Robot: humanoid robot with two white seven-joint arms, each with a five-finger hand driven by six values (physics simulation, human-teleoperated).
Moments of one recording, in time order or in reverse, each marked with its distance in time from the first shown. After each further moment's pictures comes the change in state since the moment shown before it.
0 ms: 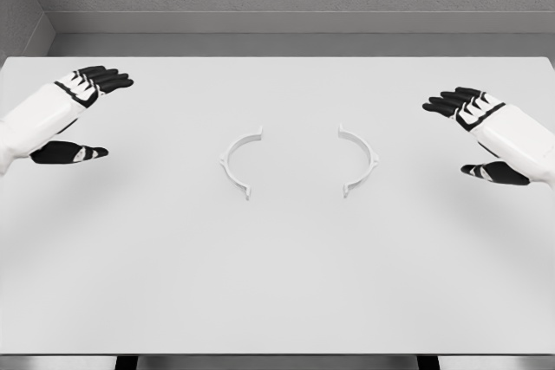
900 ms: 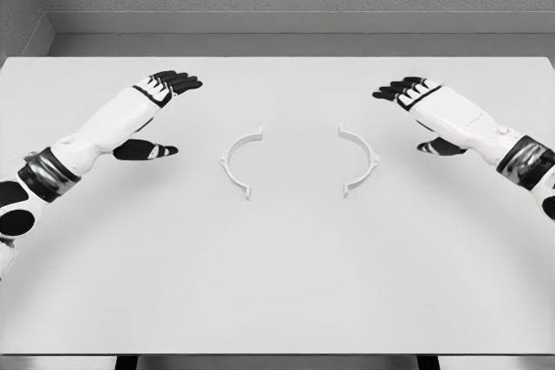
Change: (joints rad) left arm -0.150 -0.271 -0.142 0.154 -0.101 0.000 0.000; right arm -0.301 0.146 0.229 0.287 0.265 0.000 -0.009
